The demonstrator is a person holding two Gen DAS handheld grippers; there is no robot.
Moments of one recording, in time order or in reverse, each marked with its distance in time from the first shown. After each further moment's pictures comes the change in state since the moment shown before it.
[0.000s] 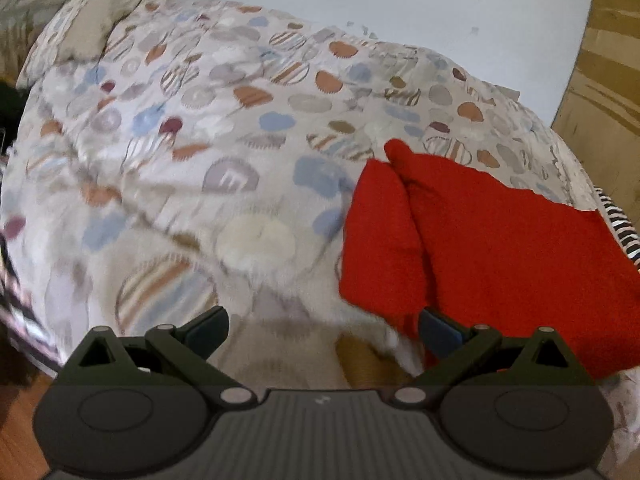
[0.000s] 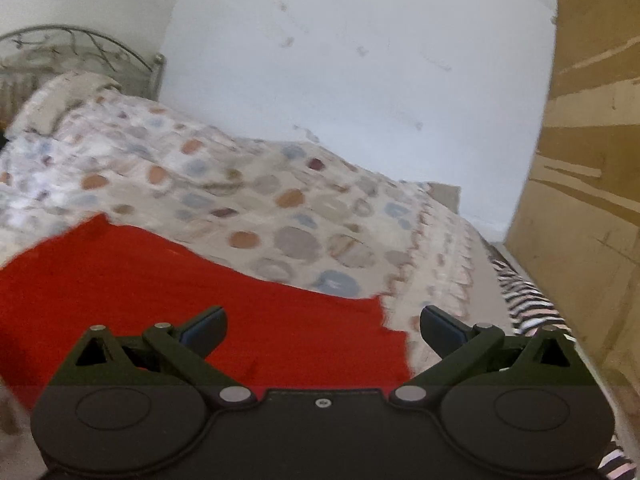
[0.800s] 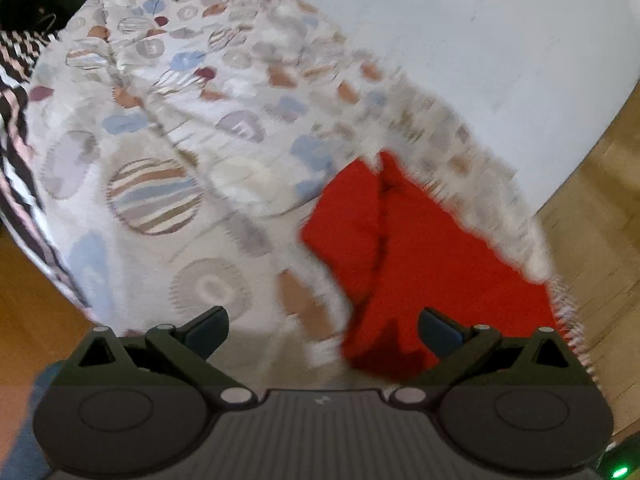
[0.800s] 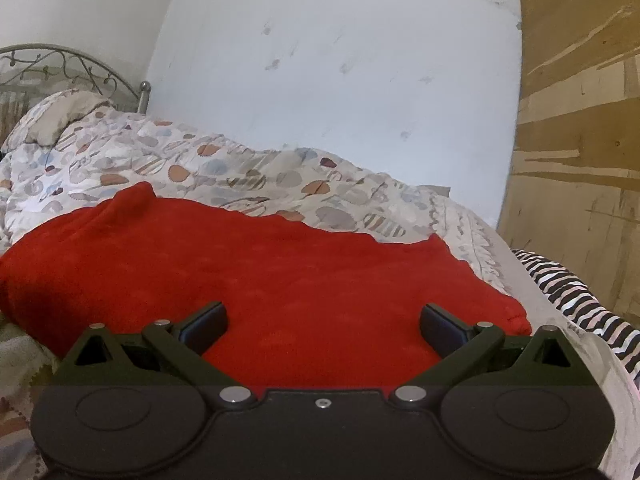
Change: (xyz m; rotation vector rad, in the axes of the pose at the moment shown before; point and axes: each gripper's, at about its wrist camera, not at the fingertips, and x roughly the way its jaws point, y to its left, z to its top) left arm -0.036 -0.005 -0.055 -0.353 -0.107 -0.159; right arm -0.013 0.089 -0.088 0.093 -0.089 -0.096
